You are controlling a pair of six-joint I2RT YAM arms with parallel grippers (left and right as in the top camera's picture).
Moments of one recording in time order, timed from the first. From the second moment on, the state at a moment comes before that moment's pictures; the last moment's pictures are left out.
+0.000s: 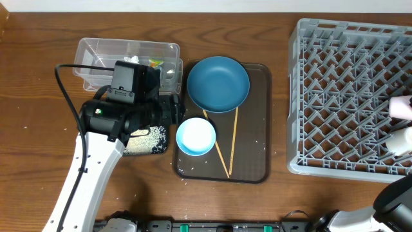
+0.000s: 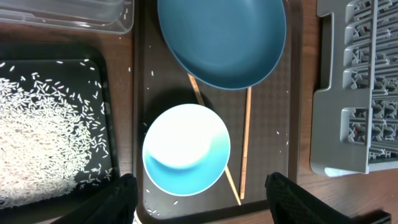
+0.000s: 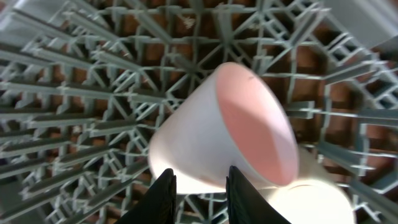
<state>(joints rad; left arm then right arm) -0.22 1.28 1.23 -1.00 0.30 -0.33 -0.72 1.71 1.47 -0.84 -0.15 0.17</state>
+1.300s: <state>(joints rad) -0.22 1.28 1.23 -1.02 0.30 -0.33 -0.86 1.83 1.51 -0.84 -0.22 0.27</state>
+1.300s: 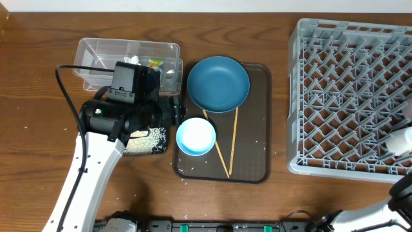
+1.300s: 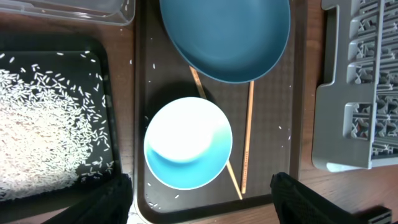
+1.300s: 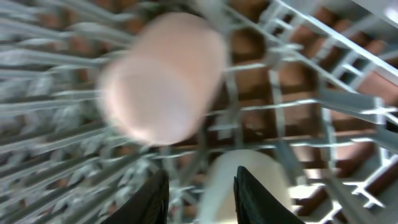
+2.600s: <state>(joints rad) -0.22 1.29 1.19 -1.13 0.20 -0.33 0.34 2.01 1.54 -0.75 -0.14 0.27</state>
